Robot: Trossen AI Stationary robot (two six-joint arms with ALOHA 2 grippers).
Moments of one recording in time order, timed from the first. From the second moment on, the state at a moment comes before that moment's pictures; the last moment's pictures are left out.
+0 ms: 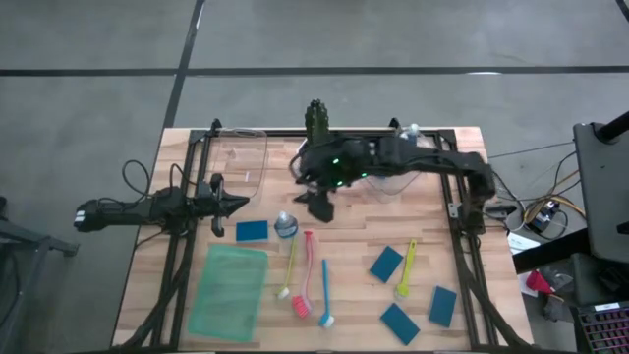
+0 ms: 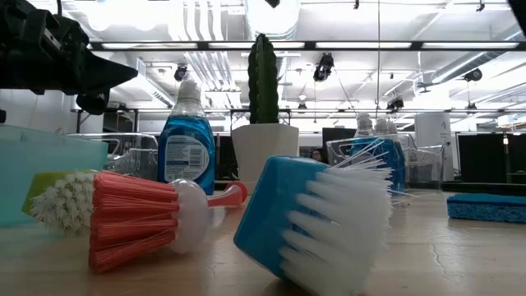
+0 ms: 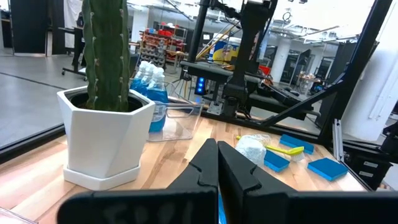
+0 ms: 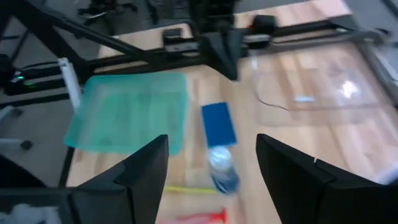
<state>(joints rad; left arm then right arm) 0.00 0.07 0.01 0.06 -0.16 -0.19 -0.02 1.91 2.14 -0.88 -0.11 0.18</state>
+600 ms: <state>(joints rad) 0.00 0.07 0.01 0.06 -0.16 -0.19 0.01 2.23 2.34 -0.96 -0.19 0.01</state>
